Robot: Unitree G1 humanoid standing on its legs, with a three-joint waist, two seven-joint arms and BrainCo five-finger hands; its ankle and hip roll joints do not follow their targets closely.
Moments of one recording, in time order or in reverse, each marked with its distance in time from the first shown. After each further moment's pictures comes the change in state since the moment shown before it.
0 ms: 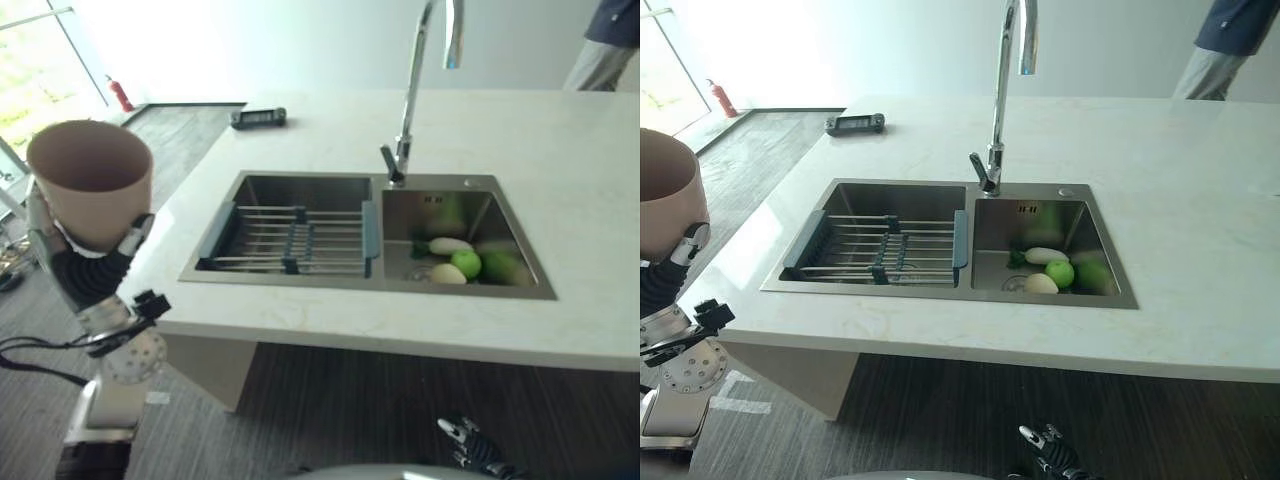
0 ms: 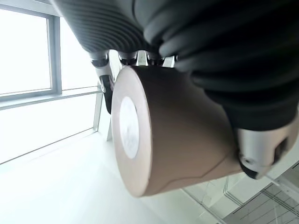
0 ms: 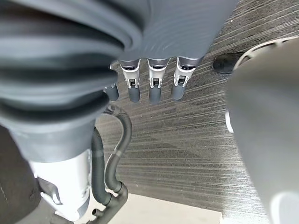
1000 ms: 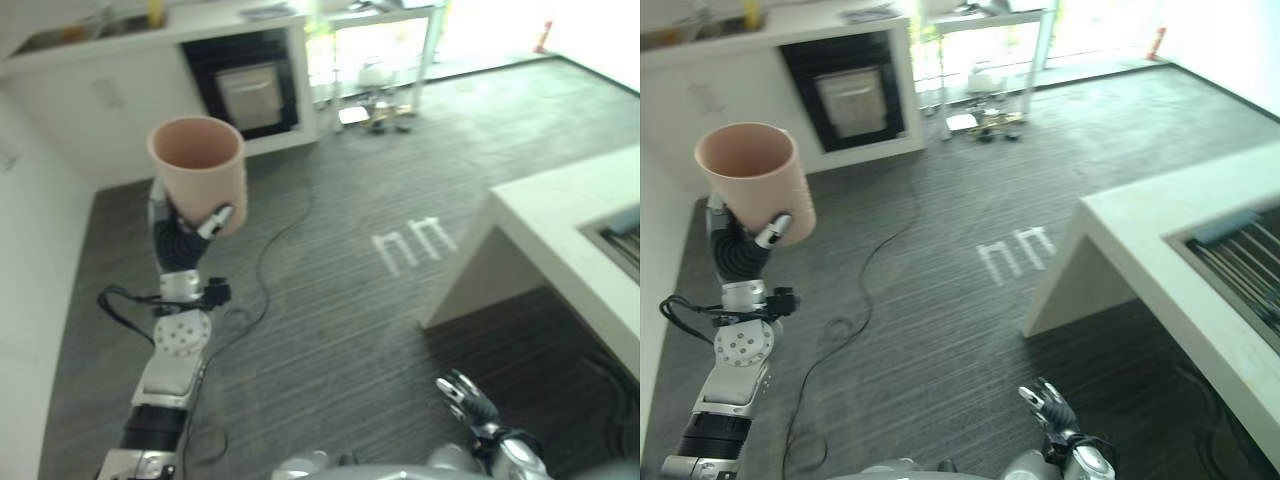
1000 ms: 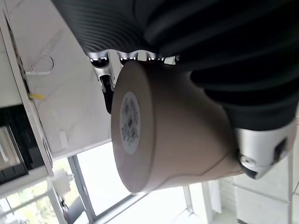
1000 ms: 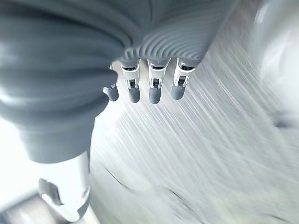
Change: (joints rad) left arm -0.216 -0.019 -0.224 0.059 -0.210 -0.074 -0.399; right arm -0.060 0.006 -0.039 -0.045 -0.030 0.038 0.042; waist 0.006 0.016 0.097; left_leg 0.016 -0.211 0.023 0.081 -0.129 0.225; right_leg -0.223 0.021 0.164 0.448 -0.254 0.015
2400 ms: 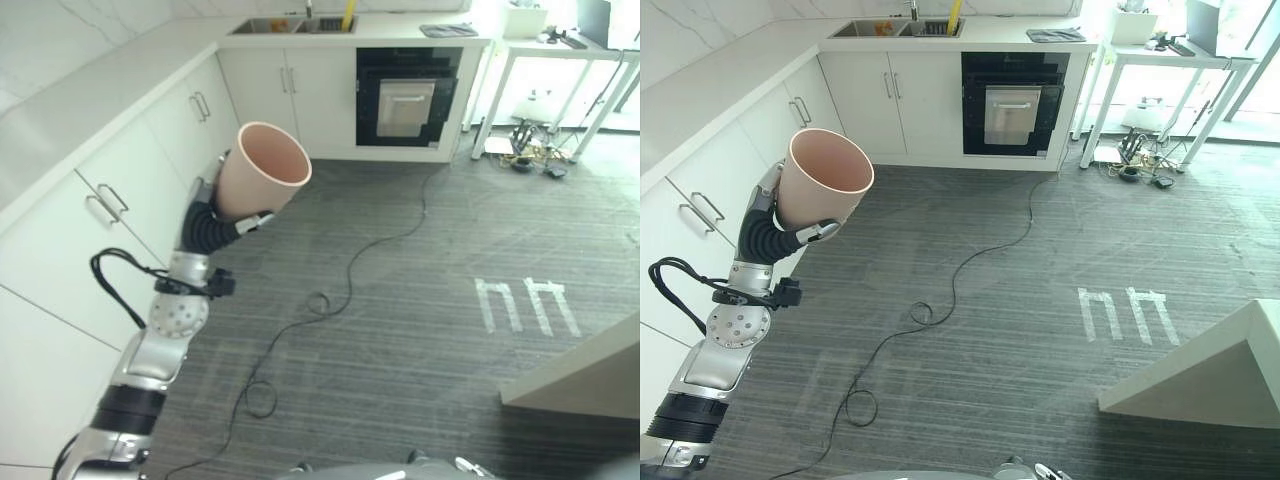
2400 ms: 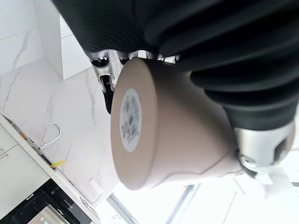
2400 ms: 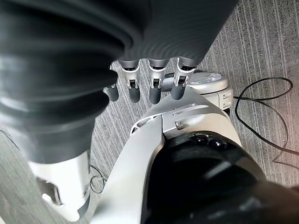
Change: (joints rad) left arm -0.070 0.083 -0.034 -0.021 0.116 0.088 -0.132; right arm 0.035 -0.036 -0.037 0.348 0.033 0.022 0.143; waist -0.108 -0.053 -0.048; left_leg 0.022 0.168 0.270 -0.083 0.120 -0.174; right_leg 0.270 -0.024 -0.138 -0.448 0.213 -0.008
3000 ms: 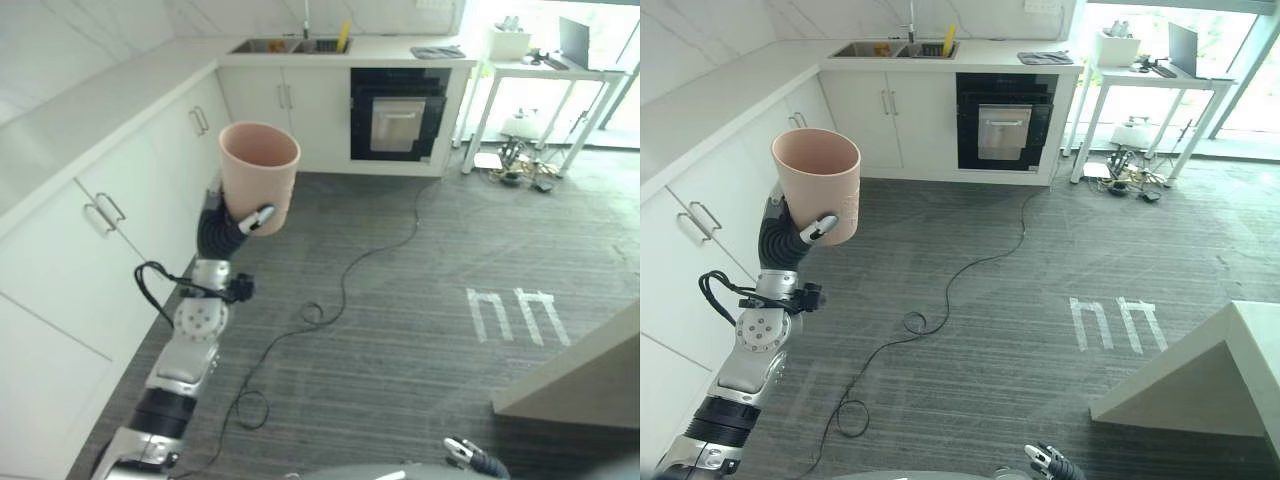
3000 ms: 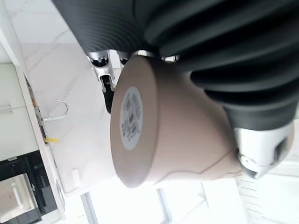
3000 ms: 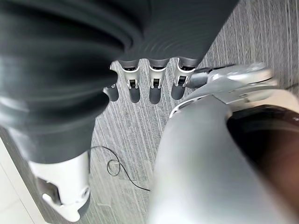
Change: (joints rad) left arm 0.000 -0.127 -0.082 0.048 -0.278 -0.001 -0.020; right arm -0.096 -0.002 0.075 -0.040 -0.020 -0.041 -0.027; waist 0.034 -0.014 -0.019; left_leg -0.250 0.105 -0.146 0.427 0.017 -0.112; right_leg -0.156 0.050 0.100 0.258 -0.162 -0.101
